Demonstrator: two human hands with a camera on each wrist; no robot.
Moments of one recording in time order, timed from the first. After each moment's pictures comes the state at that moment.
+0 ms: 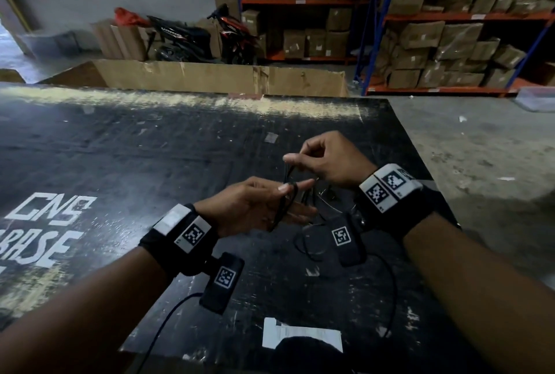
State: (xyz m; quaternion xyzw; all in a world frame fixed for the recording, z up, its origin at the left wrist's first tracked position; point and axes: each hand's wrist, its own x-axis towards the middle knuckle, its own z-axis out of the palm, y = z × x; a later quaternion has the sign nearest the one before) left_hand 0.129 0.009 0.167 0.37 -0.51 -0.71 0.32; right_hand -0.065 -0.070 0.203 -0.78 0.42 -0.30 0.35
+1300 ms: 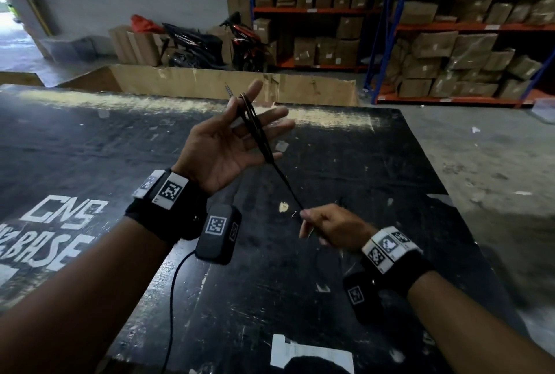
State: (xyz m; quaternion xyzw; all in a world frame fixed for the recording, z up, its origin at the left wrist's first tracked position) left_hand 0.175 -0.023 0.231 0.26 -0.43 -0.65 0.56; right_hand -0.070 -0.067 0.110 -0.78 0.42 -0.14 0.43
